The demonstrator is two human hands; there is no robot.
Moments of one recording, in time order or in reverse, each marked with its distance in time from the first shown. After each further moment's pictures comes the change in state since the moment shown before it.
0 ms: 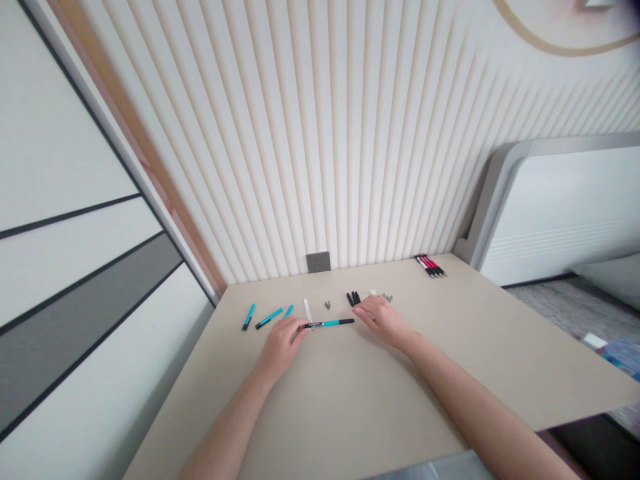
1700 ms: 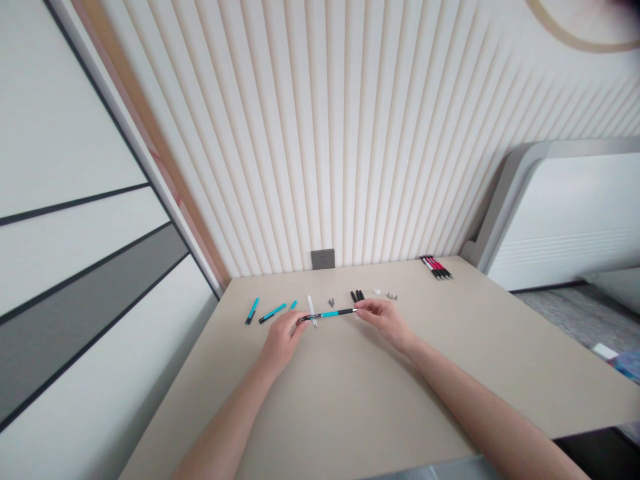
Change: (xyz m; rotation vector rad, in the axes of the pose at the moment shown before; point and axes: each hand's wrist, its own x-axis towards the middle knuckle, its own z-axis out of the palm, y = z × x) left_hand 0.001 0.003 -0.002 -0.055 0.064 -0.067; right_hand -0.003 -0.003 0.025 0.971 0.087 0.485
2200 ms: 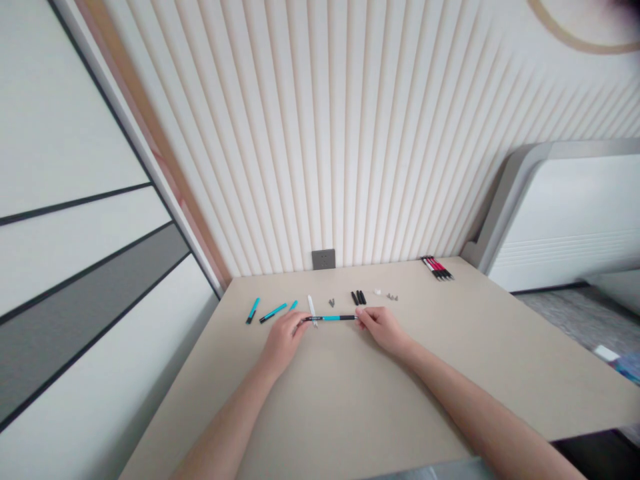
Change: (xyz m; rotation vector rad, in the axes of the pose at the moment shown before) left_hand -0.001 -0.004 0.004 -0.019 -0.025 -0.015; right_hand -0.004 0.003 0.004 -0.456 -0.025 -0.063
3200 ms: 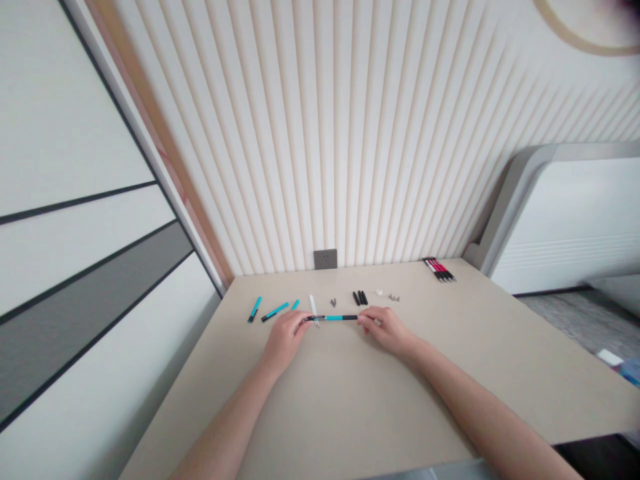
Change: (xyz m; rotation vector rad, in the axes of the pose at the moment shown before) left_hand 0.000 0.003 -0.001 0.003 0.006 0.002; right_hand -0.006 -0.011 -0.017 -0.158 -0.119 -0.235
